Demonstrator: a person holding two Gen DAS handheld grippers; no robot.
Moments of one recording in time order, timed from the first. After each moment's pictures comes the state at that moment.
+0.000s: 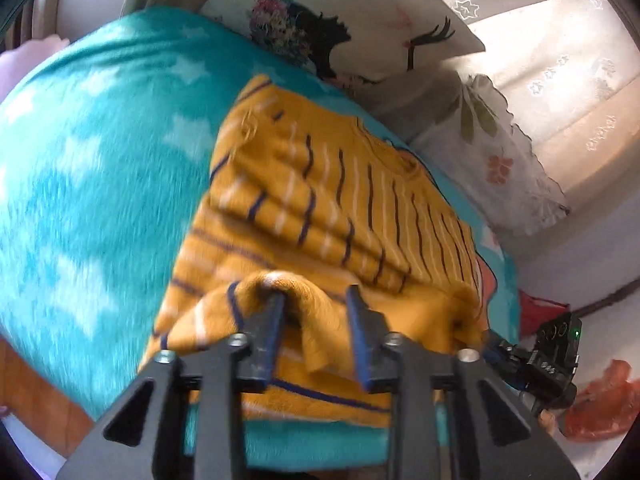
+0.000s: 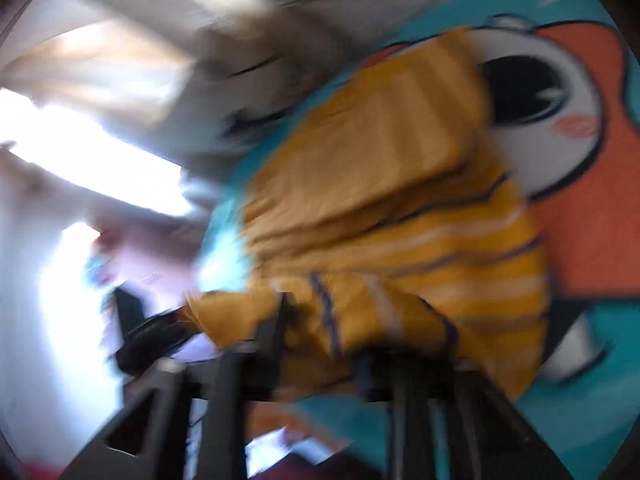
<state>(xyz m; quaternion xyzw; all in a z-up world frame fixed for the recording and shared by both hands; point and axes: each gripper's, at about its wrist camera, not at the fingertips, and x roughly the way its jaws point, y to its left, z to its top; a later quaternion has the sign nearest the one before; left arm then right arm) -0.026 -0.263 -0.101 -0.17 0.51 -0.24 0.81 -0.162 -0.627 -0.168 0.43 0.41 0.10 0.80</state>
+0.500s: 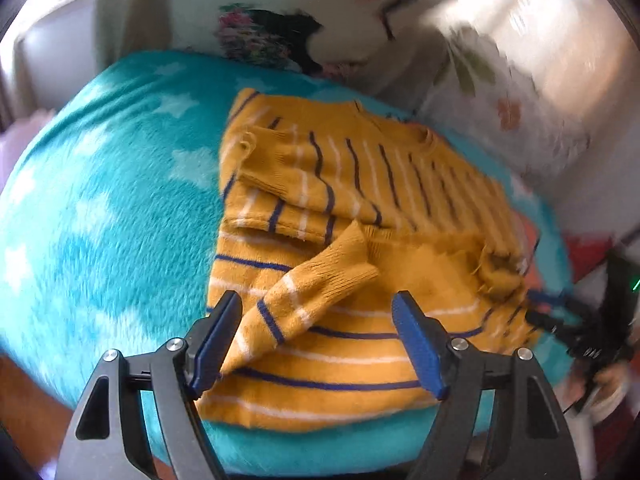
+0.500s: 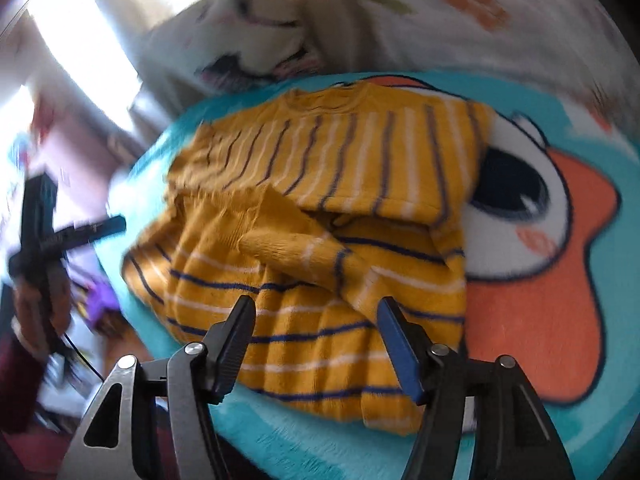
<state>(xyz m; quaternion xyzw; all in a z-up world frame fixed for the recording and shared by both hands) -0.024 -0.282 -0.113 0.00 0.50 -0.26 0.83 -0.148 -0.589 -0.144 0.14 0.46 0.09 0.87</state>
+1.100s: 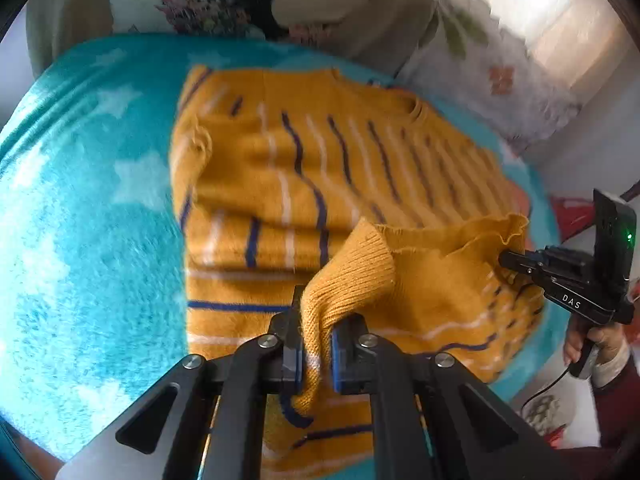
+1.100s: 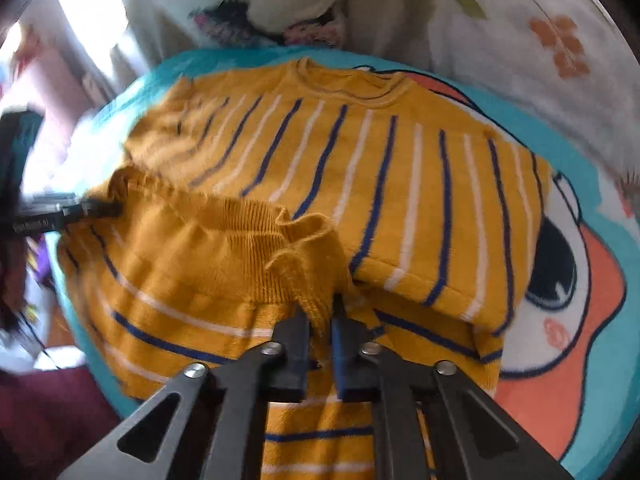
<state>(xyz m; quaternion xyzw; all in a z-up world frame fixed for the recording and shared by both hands) 0.029 -0.283 -0.125 0.00 0.54 -0.32 0.78 -0.078 -0.573 -0.158 0.08 0.51 0.06 0.86</state>
